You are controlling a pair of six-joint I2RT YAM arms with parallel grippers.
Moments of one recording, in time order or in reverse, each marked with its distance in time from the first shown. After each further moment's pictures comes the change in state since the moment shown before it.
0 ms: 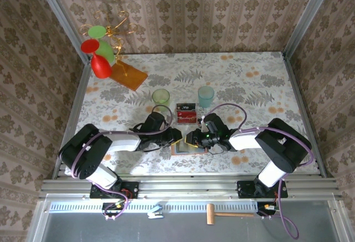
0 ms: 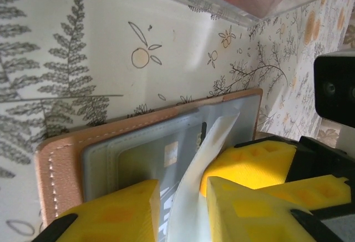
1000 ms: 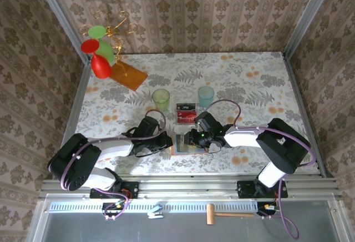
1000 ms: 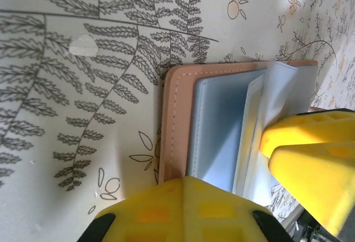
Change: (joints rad) left arm 0.035 -0.162 -0.082 -0.183 -0.037 0.098; right arm 0.057 -0.001 0.125 -0.257 0.114 -0.060
